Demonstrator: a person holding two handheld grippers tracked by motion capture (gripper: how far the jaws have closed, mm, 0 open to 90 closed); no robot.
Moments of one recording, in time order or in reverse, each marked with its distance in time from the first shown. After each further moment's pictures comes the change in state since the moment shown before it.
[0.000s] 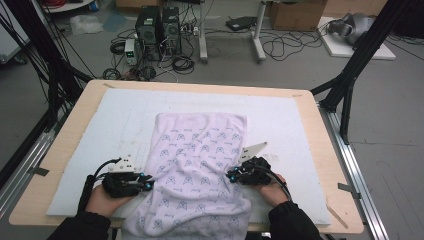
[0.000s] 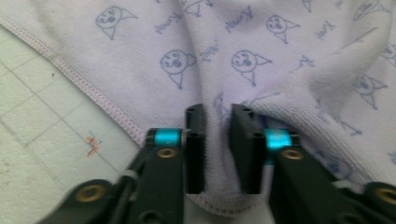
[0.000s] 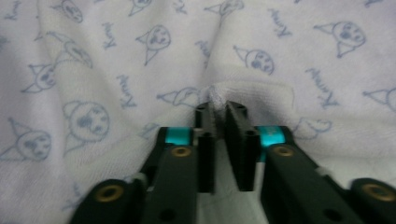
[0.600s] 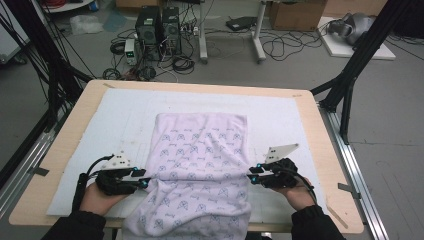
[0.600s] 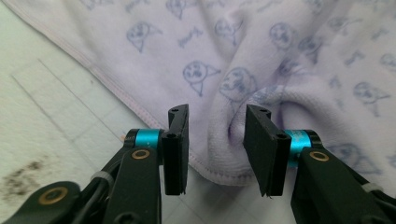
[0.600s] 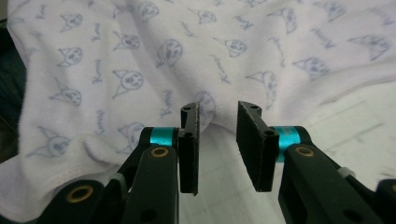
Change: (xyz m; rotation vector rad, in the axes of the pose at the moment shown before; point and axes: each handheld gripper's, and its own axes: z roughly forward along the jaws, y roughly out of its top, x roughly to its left) left arm 0.005 0.004 -0.009 -0.003 0.056 -0.017; right arm 0.000 -0.026 -0.060 -0.053 -0.070 0.014
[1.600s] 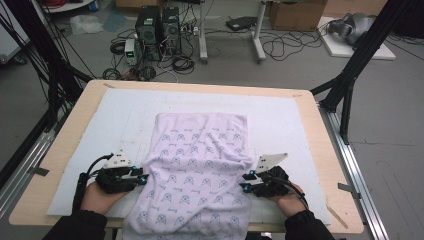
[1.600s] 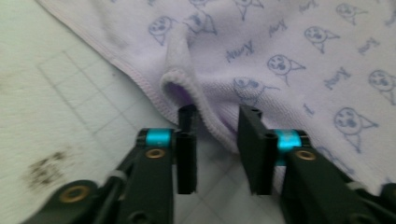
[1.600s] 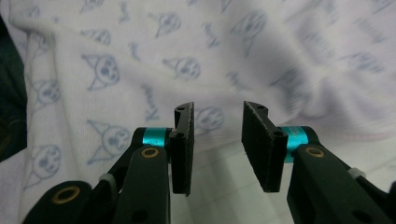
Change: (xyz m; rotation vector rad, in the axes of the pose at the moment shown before) left arm 0.003 0.002 0.003 0.009 0.060 -0.013; right arm 0.021 -0.005 0.022 0.022 0.001 -0.029
